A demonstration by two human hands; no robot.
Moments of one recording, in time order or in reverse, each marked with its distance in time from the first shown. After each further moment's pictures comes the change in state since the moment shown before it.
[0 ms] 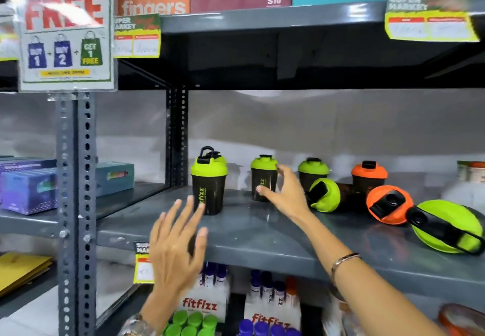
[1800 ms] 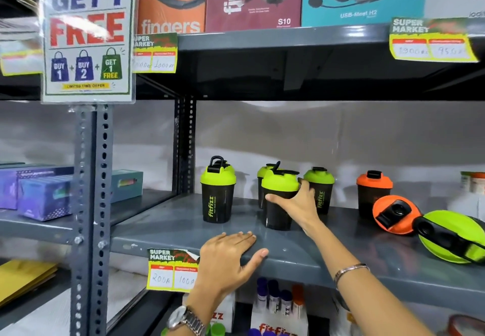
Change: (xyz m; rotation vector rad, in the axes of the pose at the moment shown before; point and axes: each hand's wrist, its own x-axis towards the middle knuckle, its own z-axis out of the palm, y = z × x) left_hand 0.008 0.040 0.018 -0.031 -0.349 0.147; right_hand -0.001 -0.006 -0.006 0.103 0.049 0.272
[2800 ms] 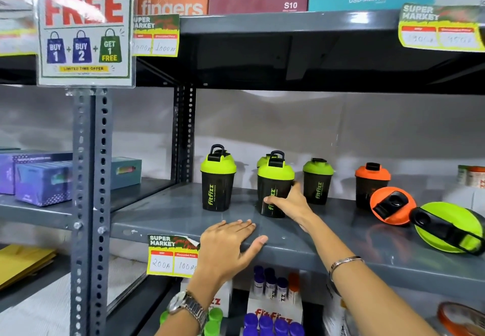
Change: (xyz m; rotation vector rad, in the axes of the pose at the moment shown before) left_hand -0.002 0.003 -0.001 -0.018 0.020 -0.017; right_hand -0.006 0.012 0.012 -0.040 -0.173 0.100
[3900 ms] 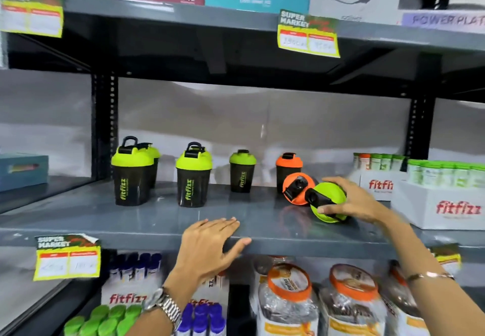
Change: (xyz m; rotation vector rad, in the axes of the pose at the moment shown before) left_hand 0.016 0.116 0.044 -0.052 -0.067 0.151; right_hand -0.068 0.090 -0.289 -0.545 0.018 -0.100
